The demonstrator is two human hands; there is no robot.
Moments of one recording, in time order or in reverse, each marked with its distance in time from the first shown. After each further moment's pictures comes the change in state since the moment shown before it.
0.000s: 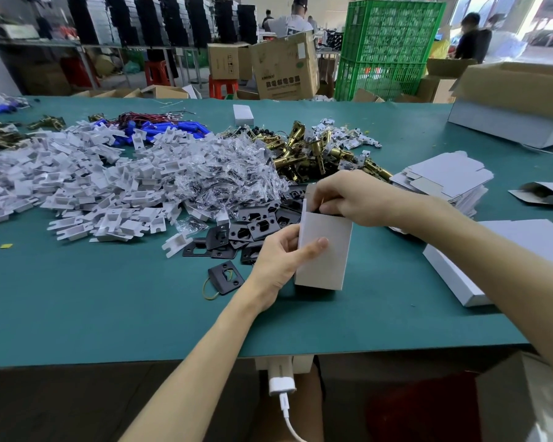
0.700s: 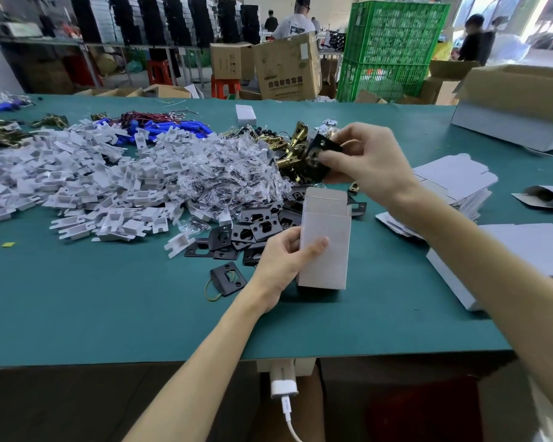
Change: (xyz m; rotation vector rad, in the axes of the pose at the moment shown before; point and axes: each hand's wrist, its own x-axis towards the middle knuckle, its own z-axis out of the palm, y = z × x) left_hand 0.001 -0.001 0.000 0.050 0.051 -0.033; right_hand 0.005 -0.008 -0.008 0.719 0.543 0.028
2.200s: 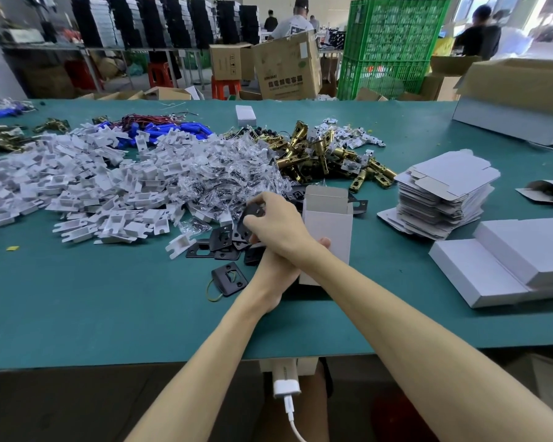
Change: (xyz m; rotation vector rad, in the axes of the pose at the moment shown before) left_hand 0.004 -0.007 -0.001 0.199 0.051 0.067; right_hand -0.018 0.028 0.132 -0.191 -0.188 0.171
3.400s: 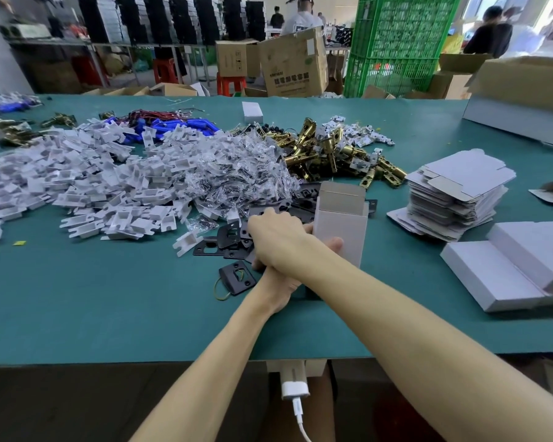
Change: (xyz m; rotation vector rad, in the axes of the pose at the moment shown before) left_hand -0.006 -0.002 -0.006 -0.096 -0.118 0.037; right_hand -0.008 -0.025 0.010 -0.877 -0.326 -0.053
